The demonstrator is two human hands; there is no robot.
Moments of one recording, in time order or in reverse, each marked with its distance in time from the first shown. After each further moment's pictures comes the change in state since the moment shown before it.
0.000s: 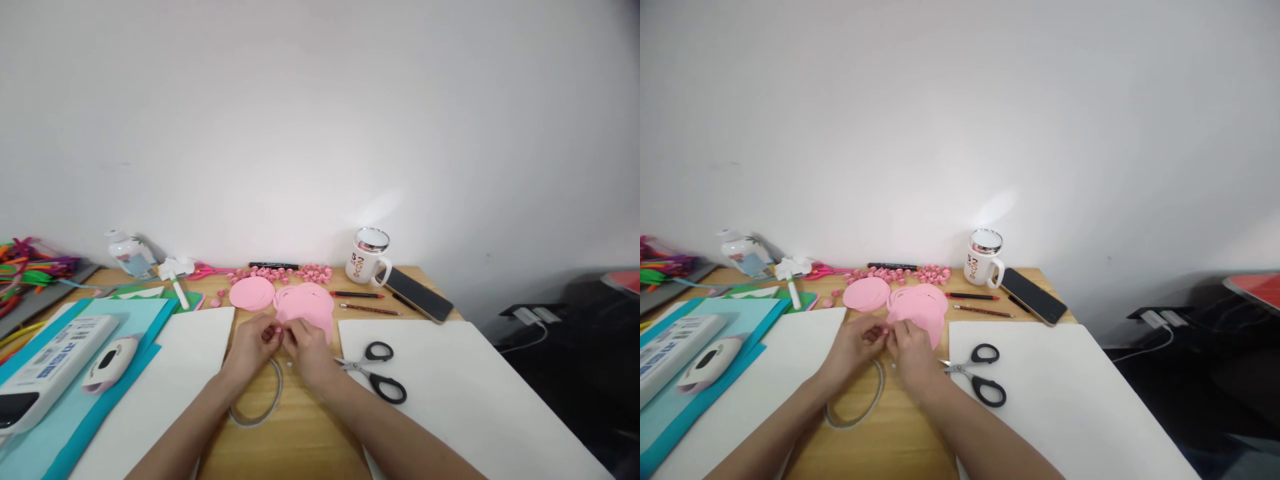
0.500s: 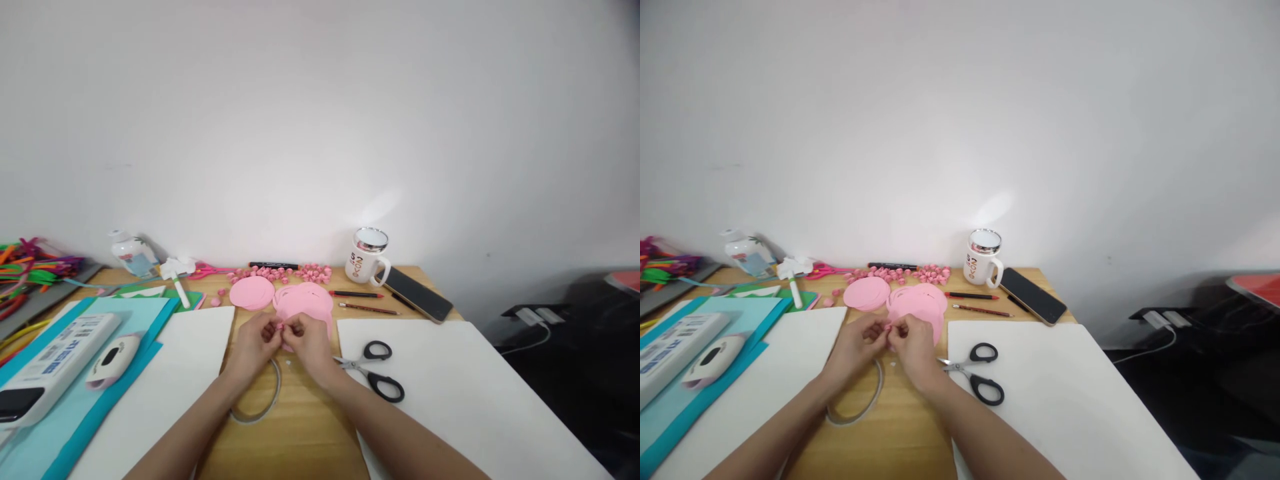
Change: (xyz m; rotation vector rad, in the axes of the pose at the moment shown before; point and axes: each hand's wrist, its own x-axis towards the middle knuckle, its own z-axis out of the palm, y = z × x) left_hand -0.004 0.004 0.008 -0.161 0.040 -0.100; right_hand 0.009 -0.001 -0.002 0.366 0.022 0.399
